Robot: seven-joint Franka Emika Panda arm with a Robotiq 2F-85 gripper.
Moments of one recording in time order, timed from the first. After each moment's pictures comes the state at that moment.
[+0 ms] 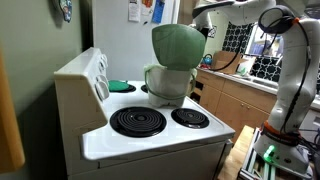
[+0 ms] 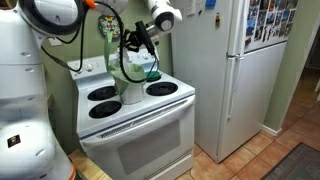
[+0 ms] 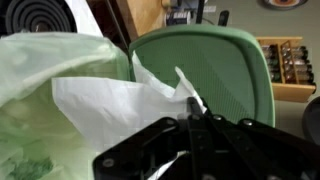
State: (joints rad) arm -0.16 0.23 -0.01 -1.54 0.98 0.98 -0.52
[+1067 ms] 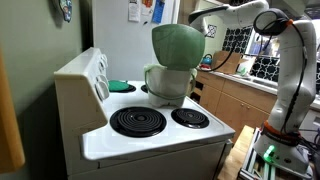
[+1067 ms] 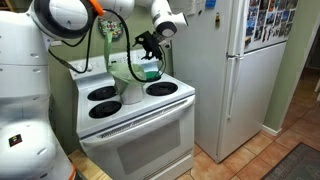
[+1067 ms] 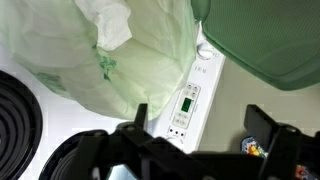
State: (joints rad) arm -0.14 0.28 -0.02 -1.54 1.01 1.39 -0.52
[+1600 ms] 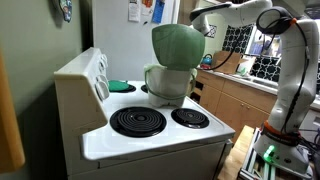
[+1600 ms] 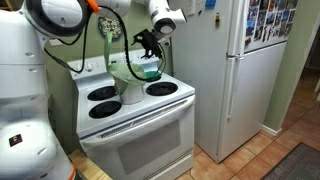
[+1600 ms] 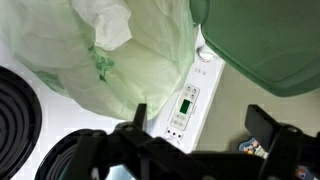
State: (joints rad) arm -0.13 0.25 -0.02 -1.55 0.99 1.39 -0.54
